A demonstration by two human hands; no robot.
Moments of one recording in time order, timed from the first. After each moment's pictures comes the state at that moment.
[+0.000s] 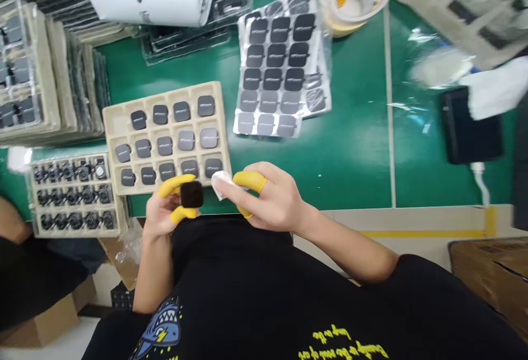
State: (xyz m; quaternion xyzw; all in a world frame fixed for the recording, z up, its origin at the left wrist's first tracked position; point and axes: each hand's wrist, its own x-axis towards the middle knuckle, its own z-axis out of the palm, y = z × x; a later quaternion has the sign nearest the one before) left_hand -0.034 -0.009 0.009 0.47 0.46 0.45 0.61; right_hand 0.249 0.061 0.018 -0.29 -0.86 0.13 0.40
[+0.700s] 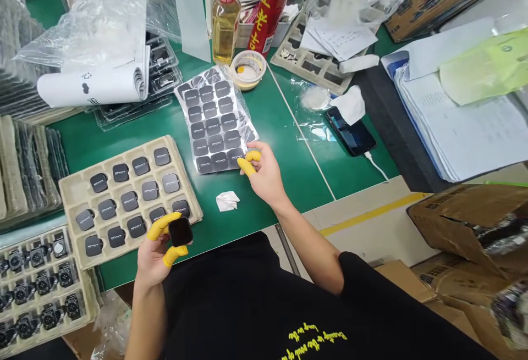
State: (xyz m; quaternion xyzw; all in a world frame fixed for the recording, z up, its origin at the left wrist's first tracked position) left_hand -0.010 0.018 0.004 0.55 0.48 0.42 0.54; right_hand 0.297 0.117 -0.054 -0.63 -0.48 0.40 0.47
